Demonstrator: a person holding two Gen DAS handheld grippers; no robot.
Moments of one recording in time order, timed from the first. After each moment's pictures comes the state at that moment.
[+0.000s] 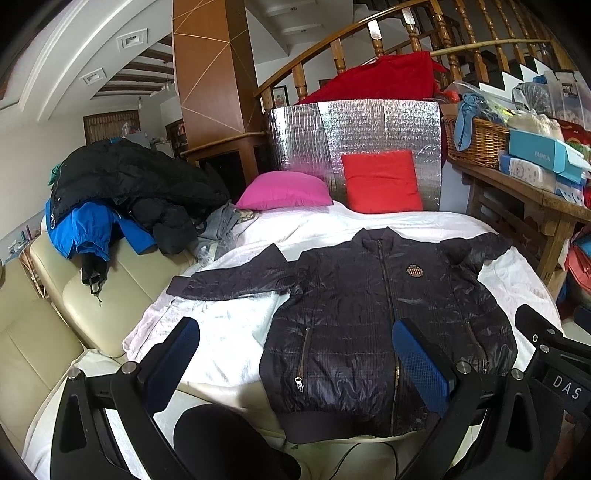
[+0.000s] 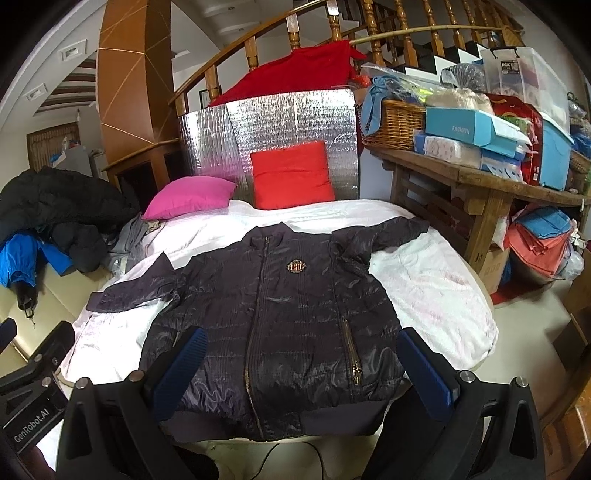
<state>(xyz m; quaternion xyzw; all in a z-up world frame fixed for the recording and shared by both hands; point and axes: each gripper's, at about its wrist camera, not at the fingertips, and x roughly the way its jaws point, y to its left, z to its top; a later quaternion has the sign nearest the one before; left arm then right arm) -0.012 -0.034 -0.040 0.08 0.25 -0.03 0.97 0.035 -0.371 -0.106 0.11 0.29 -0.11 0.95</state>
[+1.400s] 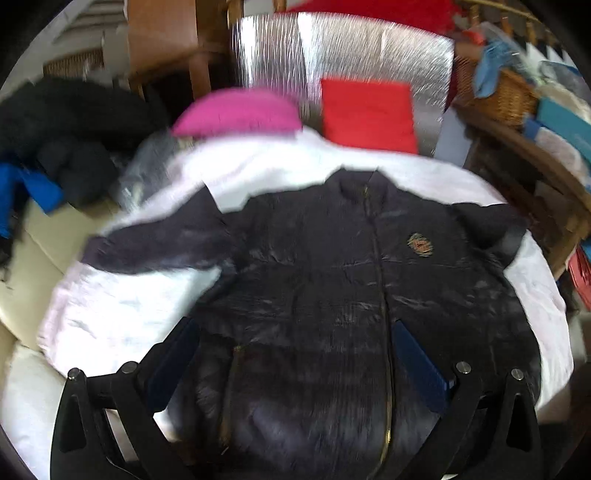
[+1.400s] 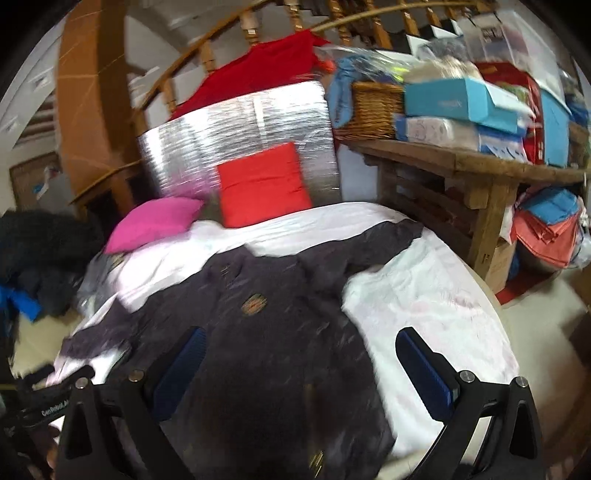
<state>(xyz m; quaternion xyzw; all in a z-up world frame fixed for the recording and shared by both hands) 0.224 -0.098 -0.148 0.04 0.40 -0.08 0.91 0.172 -0.526 -0.154 0.18 0.27 -0.14 0.94</state>
